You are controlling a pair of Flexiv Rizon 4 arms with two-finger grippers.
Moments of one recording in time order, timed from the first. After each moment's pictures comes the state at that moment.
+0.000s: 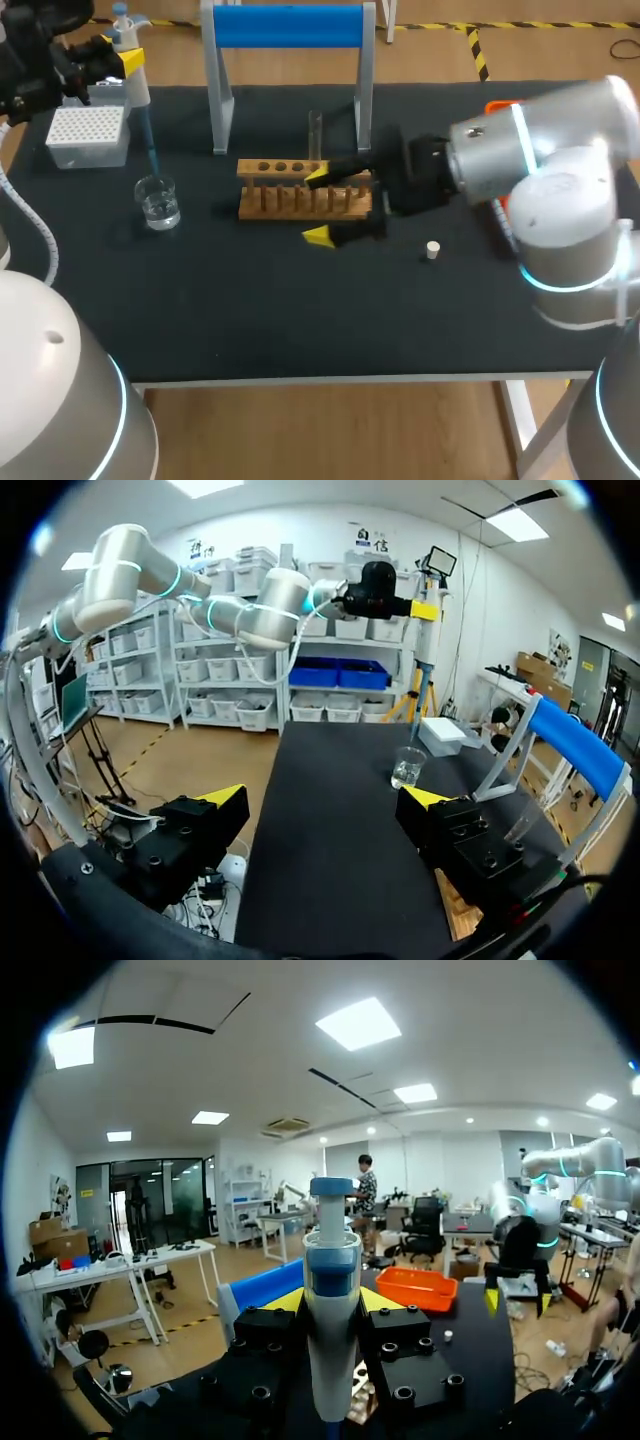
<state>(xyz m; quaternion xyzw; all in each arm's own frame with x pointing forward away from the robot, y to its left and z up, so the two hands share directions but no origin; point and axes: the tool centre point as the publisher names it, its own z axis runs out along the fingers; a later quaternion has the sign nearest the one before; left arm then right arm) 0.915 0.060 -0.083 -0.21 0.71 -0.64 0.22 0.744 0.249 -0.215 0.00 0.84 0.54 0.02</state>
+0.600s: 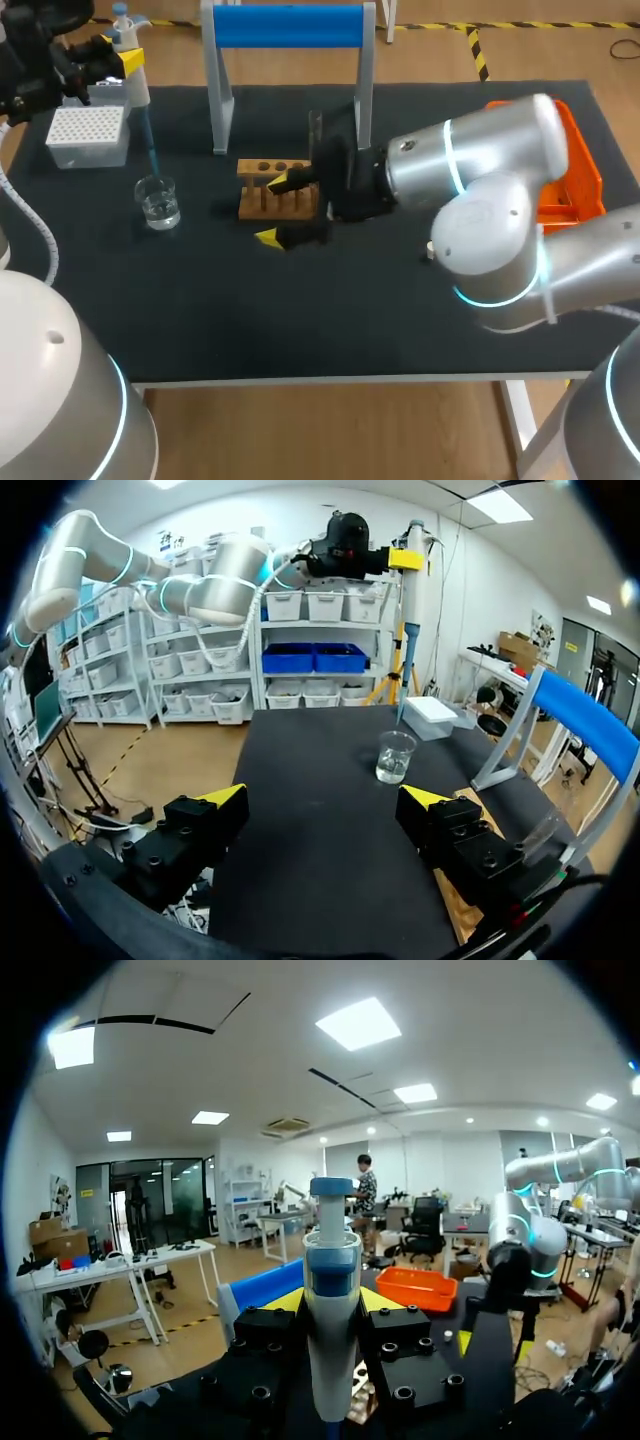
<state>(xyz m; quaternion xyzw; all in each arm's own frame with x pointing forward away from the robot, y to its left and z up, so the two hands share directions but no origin) 0.915 0.060 -0.083 -0.21 0.71 -0.64 0.22 0.781 0.303 -0.261 0.05 0.85 0.52 0.04</state>
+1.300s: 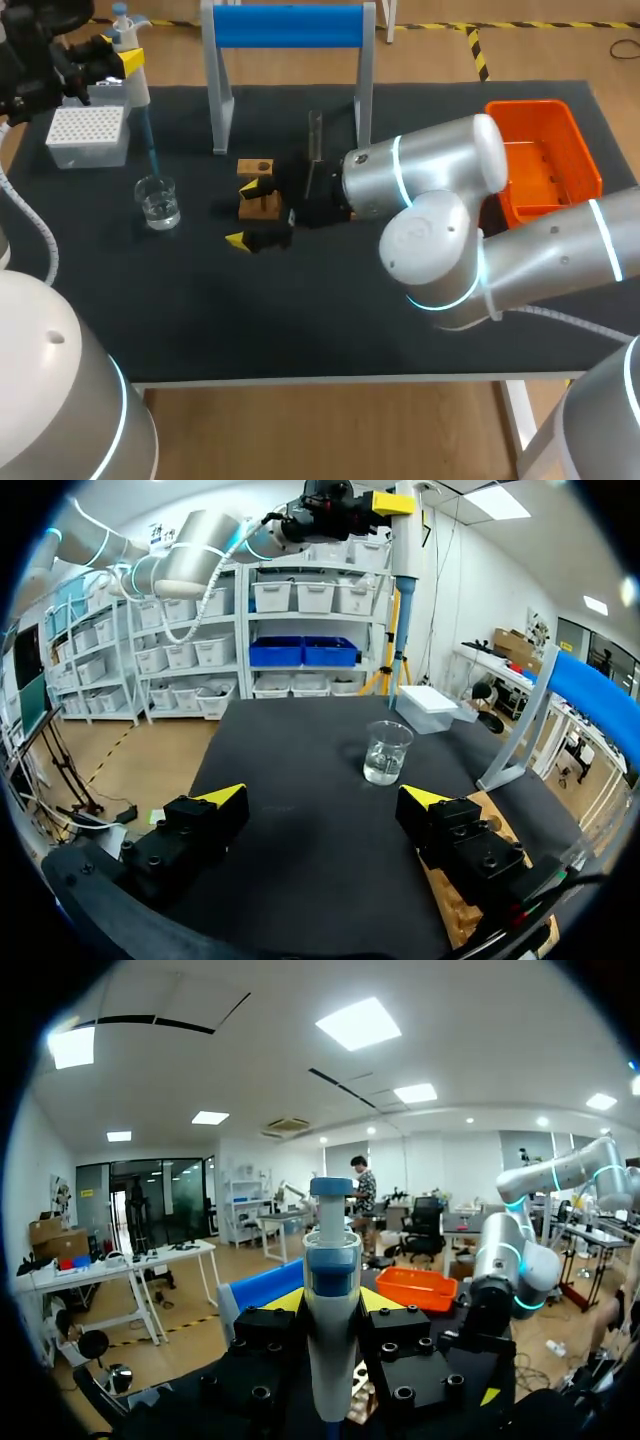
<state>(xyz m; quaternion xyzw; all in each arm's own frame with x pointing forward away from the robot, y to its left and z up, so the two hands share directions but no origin) 0.915 0.060 -0.084 -0.21 0.71 -0.64 0.22 0.817 0.351 -0.310 0.05 0.85 0.51 0.05</state>
